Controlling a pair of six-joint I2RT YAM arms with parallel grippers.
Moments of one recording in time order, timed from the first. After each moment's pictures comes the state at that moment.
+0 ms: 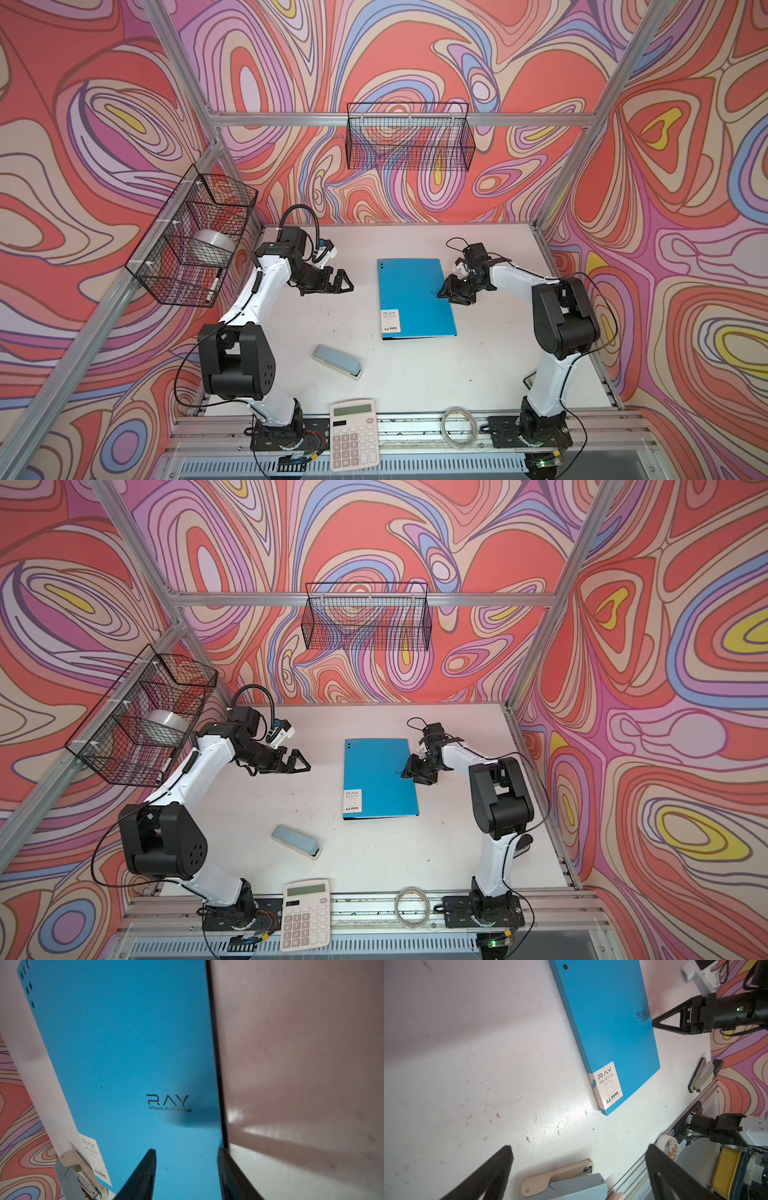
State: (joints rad) left arm -0.02 1.61 1.40 -1.08 0.56 0.13; right arm 0.24 1.94 1.28 -0.58 -0.46 0.47
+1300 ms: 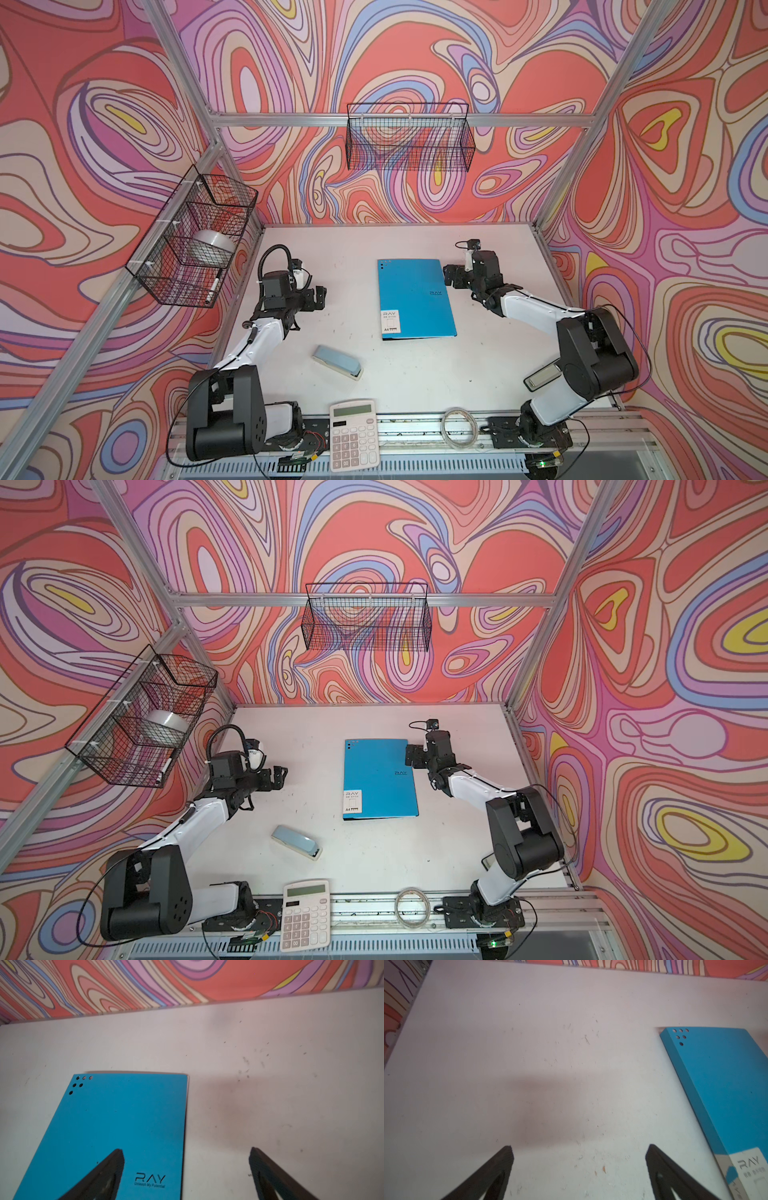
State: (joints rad) left arm 0.11 1.31 0.64 0.02 0.22 0.00; right arm 0.28 1.57 0.84 0.19 0.08 0.23
